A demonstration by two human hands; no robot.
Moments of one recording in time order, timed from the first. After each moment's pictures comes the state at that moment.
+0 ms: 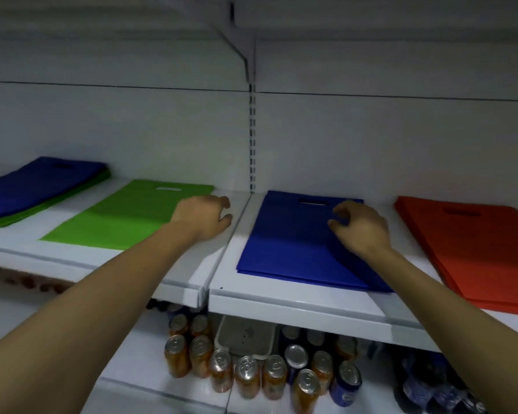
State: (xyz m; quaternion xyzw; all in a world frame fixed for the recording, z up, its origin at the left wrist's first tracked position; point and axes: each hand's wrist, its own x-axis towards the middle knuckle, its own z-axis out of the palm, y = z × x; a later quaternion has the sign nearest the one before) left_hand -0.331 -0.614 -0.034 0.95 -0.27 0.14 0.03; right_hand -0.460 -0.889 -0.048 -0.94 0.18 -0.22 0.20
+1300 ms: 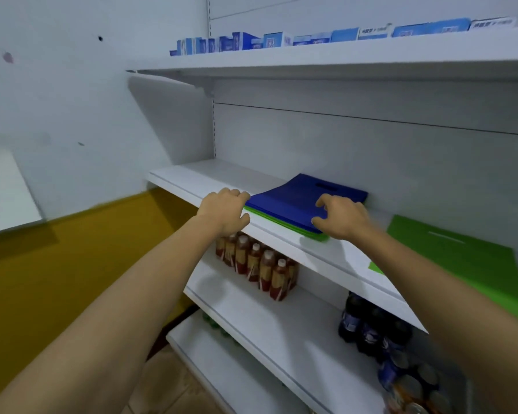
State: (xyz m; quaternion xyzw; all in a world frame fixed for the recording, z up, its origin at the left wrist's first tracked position) left_hand -0.262 -0.044 0.005 0.98 -0.06 0.16 -0.08; right_hand -0.227 -0.295 0.006 -0.98 -0.13 -0.12 0.07
